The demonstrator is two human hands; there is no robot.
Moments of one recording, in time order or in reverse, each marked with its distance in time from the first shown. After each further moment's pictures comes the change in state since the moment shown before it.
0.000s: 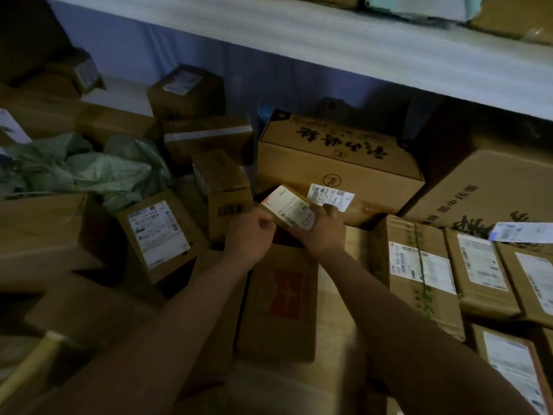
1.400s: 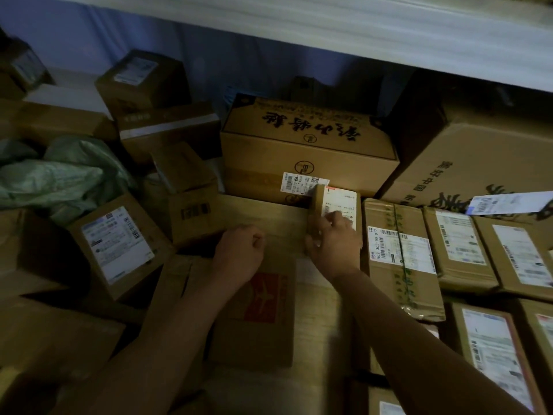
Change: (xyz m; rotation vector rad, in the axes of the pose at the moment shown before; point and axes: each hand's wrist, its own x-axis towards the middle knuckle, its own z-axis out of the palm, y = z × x) left_hand 0.005 -0.012 0.045 0.224 -0.090 0.165; right_hand -0.025 0.069 -0.013 -0.188 0.116 -0.120
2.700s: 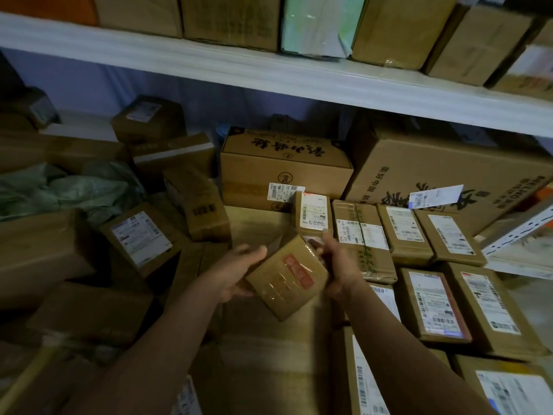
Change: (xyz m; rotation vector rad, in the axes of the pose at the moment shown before) left_hand -0.109 0.017 -0.051 -0.714 -0.442 -0.431; right_hand -0.112 -0.021 -0.067 1.651 -0.194 0.721
